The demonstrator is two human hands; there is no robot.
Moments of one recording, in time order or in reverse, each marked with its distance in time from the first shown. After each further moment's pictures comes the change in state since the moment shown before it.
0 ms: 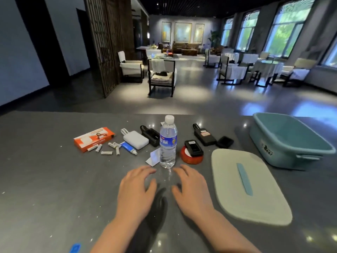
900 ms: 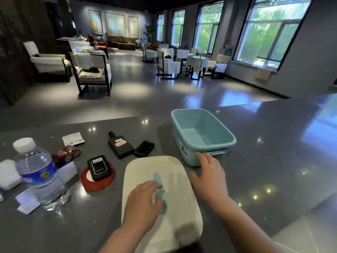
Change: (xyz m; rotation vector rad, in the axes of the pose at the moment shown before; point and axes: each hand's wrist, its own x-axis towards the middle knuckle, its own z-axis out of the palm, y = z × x) left_hand 0.049 0.179 0.233 -0.114 -0.425 0.236; right_hand 0.007 0.291 -0.127 -0.135 0.312 0.484
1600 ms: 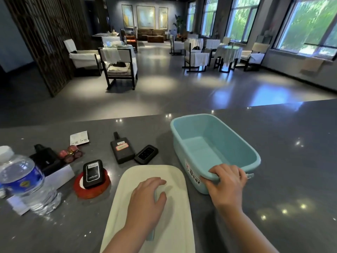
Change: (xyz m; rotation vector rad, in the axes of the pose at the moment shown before) left_hand 0.064 0.037 0.032 -0.039 0.097 -0.179; right_hand 0.078 0.081 0.033 0.171 0.321 -0.227
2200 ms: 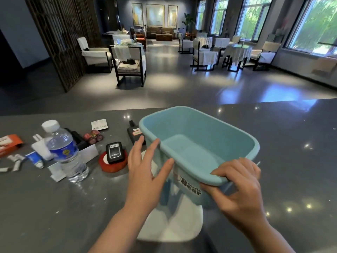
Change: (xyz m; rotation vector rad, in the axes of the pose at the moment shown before) left_hand -0.061 0.023 -0.062 -0.199 0.327 0.160; right_hand -0.047 -0.084 -0.109 0.266 0.017 -0.317
